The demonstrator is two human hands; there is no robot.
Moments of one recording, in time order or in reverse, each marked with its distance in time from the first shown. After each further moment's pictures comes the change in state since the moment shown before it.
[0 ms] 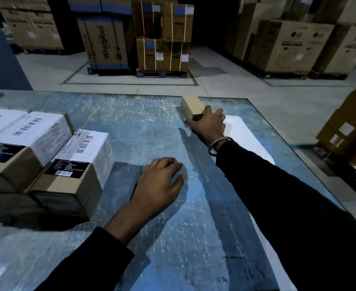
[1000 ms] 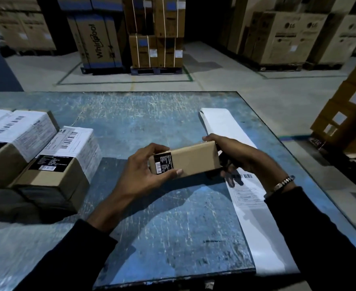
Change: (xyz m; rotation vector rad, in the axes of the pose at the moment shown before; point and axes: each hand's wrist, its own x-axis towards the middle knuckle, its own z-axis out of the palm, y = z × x) left_hand -0.012 0.023 -0.033 -0.529 0.121 -0.063; right_hand -0.129 0.058 -0.132 0.453 -0.728 0.334
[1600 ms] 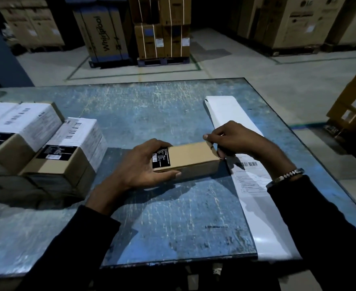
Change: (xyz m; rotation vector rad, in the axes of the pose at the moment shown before) left_hand 0.007 -0.014 -0.017 0.289 -0.235 0.208; right_hand 0.002 0.009 -0.006 -0.335 0.062 -0.361
